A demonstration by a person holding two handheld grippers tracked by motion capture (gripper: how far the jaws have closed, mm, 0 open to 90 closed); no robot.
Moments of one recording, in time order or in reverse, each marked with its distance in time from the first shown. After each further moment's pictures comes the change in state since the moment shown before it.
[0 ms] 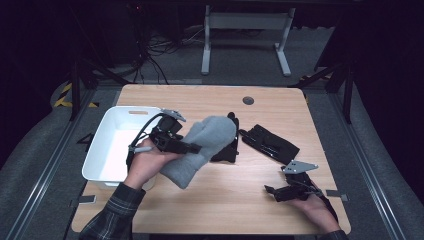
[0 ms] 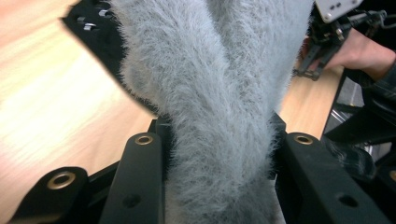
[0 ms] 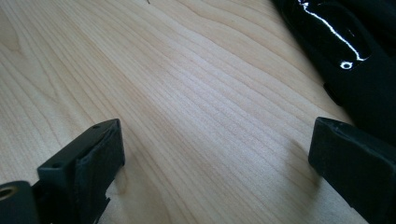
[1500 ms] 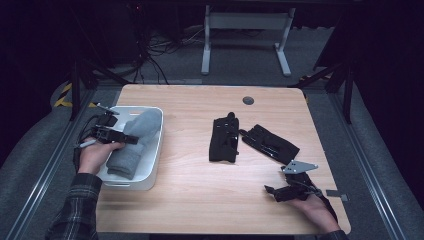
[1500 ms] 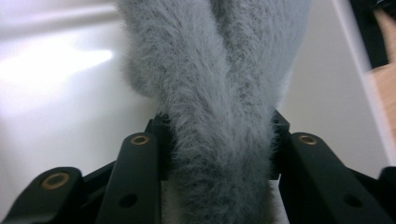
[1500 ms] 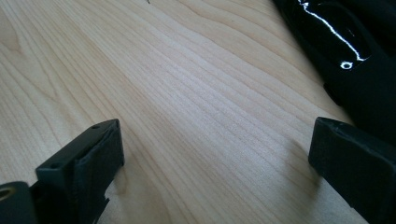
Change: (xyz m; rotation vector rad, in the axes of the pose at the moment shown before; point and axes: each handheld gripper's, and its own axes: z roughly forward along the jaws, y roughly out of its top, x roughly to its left) left arm 0.164 -0.101 -0.053 0.072 0.223 -0.481; right arm 0.000 0.000 0.000 0.001 -0.001 -0.001
